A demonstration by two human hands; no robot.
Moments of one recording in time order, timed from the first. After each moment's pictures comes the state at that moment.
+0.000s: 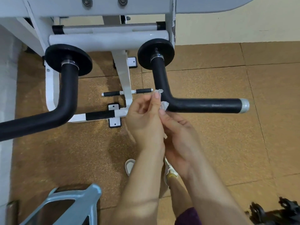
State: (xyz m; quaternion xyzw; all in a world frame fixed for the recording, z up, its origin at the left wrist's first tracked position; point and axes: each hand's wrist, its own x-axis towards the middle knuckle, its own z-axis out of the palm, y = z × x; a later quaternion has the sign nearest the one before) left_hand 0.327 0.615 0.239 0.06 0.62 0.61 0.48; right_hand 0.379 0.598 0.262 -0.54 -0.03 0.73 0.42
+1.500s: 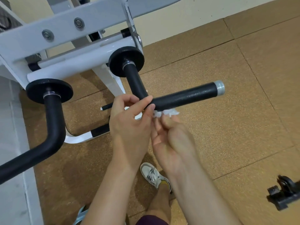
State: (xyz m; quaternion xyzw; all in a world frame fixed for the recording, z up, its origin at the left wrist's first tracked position) left_hand 0.302 0.611 0.259 0.59 0.66 0.36 0.30; right_hand 0.382 0.595 0.269 -0.42 0.21 0.66 0.59
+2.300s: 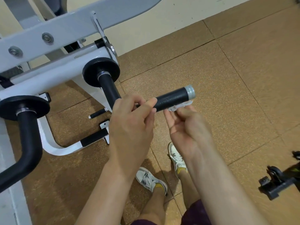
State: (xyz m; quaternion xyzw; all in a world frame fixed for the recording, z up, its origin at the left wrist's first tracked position) left_hand 0.341 0.620 0.266 0.77 0.55 0.28 0.14; right_hand 0.460 0.609 0.268 -0.47 0.21 0.58 0.63
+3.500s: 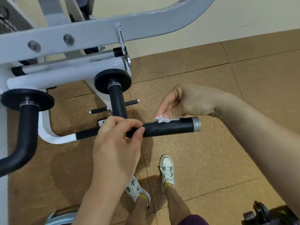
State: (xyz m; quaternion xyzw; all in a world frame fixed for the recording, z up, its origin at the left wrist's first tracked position) left_hand 0.336 0.622 0.279 0.57 0.72 0.27 0.29; right_hand 0.526 0.740 0.291 -0.47 -0.62 0.63 -0.03
